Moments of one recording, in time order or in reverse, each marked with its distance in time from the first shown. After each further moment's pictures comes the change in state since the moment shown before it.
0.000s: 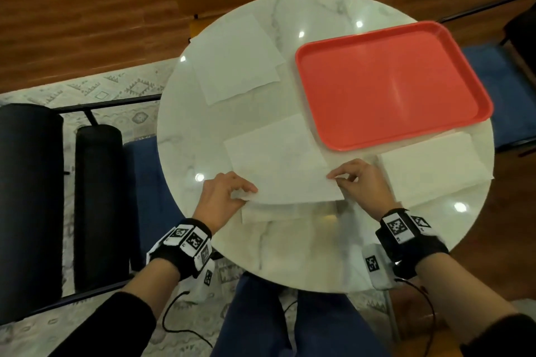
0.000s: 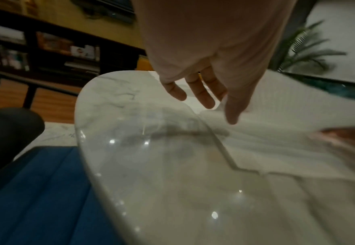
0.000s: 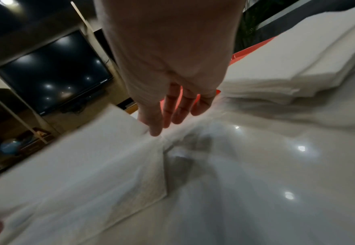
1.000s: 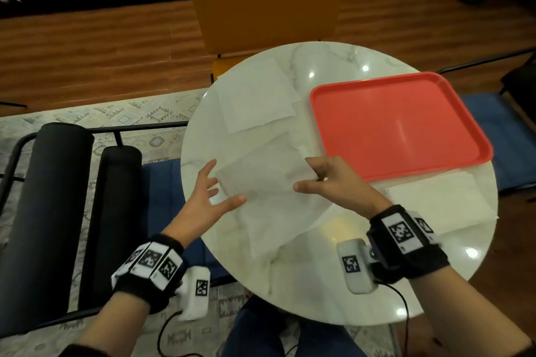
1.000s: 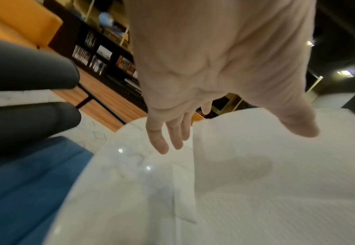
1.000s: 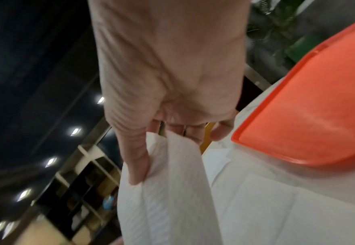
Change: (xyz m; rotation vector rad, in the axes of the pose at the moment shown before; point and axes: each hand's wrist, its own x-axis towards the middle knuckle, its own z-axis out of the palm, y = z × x) left_hand -0.025 0.020 -0.084 -0.541 0.047 -0.304; right_hand -0.003 -0.142 -0.009 0.176 -0.401 -0.234
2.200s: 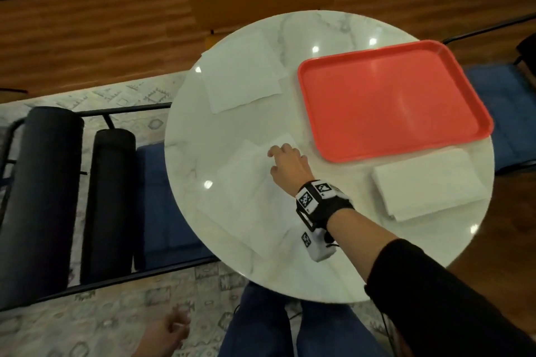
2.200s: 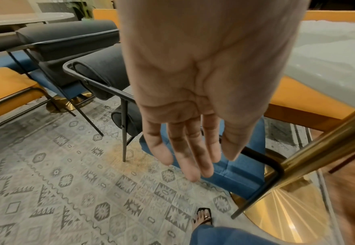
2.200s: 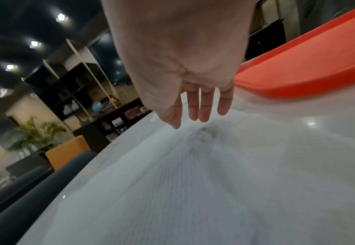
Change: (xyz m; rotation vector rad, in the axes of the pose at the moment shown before) left_hand -0.140 -0.220 0.032 0.198 0.026 -0.709; right_hand 0.066 0.088 0.051 -0.718 0.114 0.149
